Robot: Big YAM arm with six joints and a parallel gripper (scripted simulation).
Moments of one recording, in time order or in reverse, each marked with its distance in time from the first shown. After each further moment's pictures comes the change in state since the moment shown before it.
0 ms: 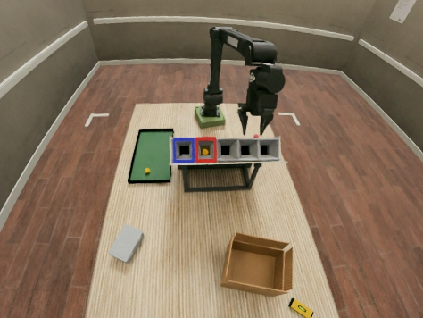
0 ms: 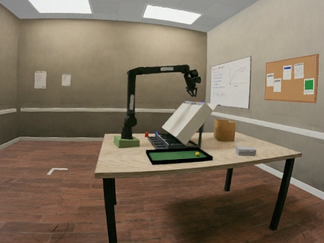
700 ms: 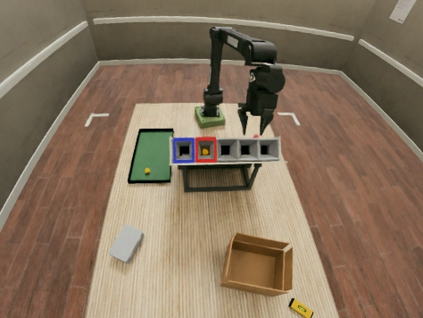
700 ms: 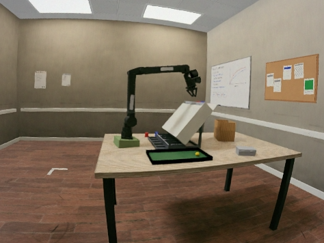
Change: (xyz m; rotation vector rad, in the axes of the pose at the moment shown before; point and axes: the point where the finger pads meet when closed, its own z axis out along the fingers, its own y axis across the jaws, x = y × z) arm 0.000 0.000 0.000 0.000 0.000 0.000
